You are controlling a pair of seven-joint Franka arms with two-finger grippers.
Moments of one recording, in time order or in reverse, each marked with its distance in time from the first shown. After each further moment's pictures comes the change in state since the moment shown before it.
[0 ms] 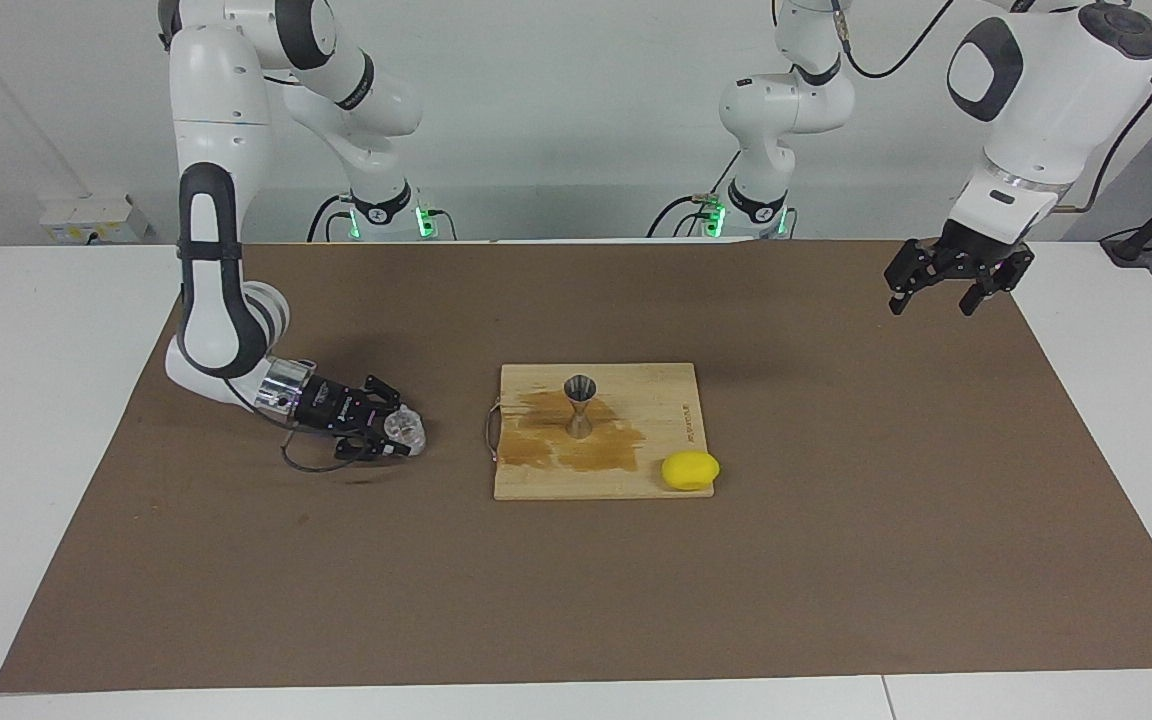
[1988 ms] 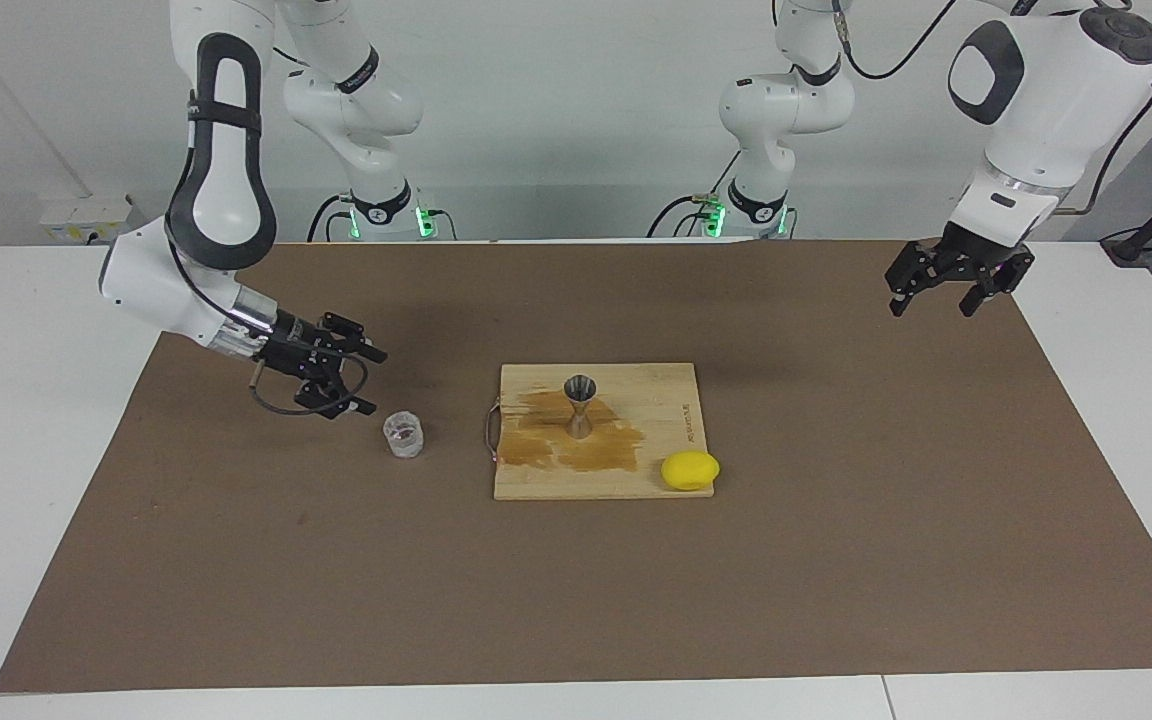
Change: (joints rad) left arm 0.000 0.006 0.005 -0.002 0.000 0.000 0.000; right arm 0.027 -0.328 0.003 0.018 -0.540 0.003 0.313
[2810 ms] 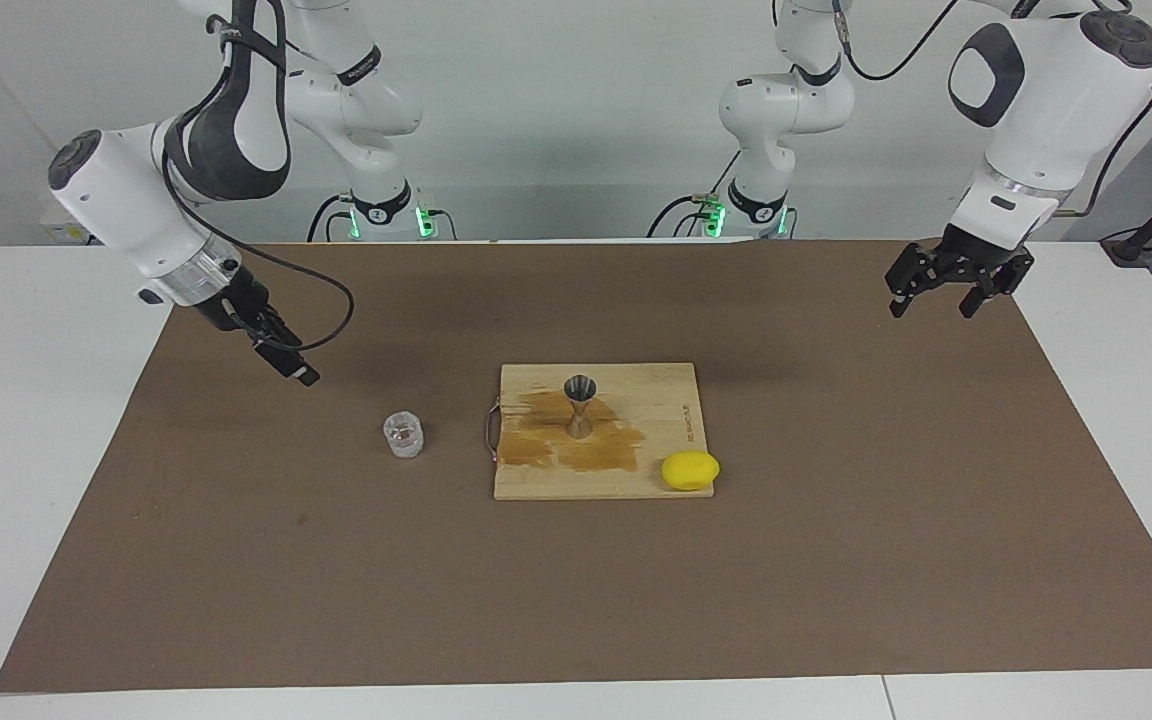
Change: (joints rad) left arm 0.000 0.001 0.000 0.000 0.000 0.000 0.000; right arm -0.003 -0.136 -0.008 0.039 -0.497 0.064 -0.329
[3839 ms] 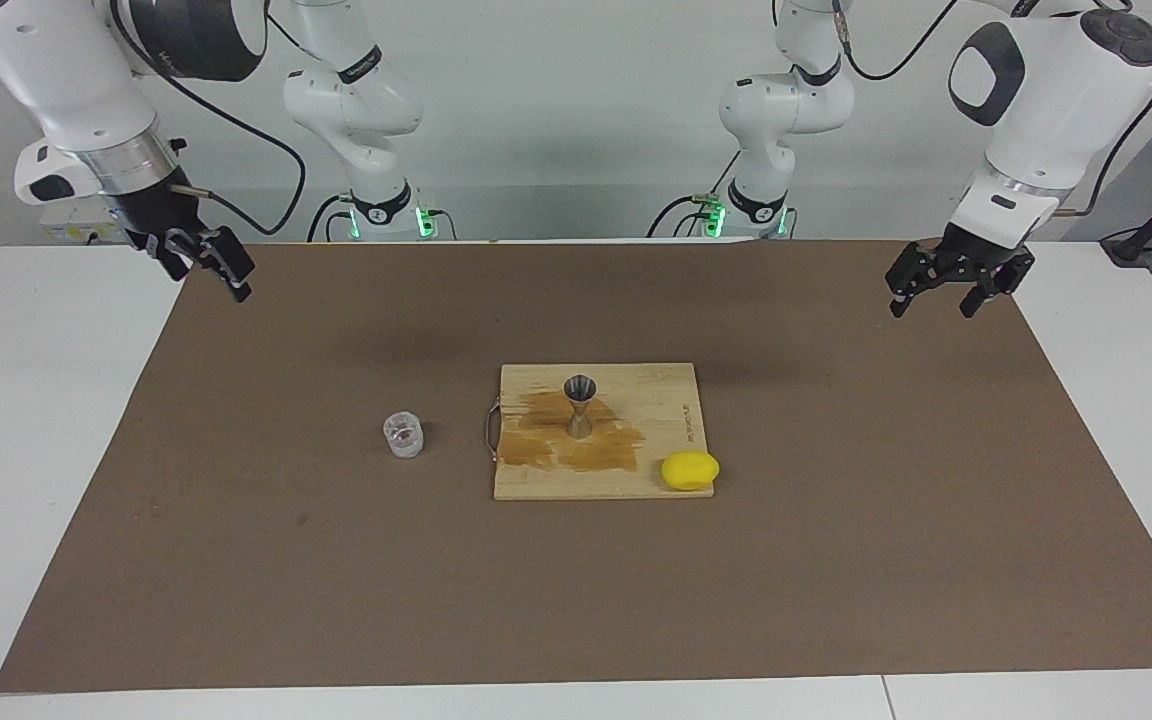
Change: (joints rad) left arm 0.000 -0.001 0.001 0.002 0.000 0.000 0.000; right arm 0.099 -0.026 -0.049 0.376 -0.312 -0.434 -0.316
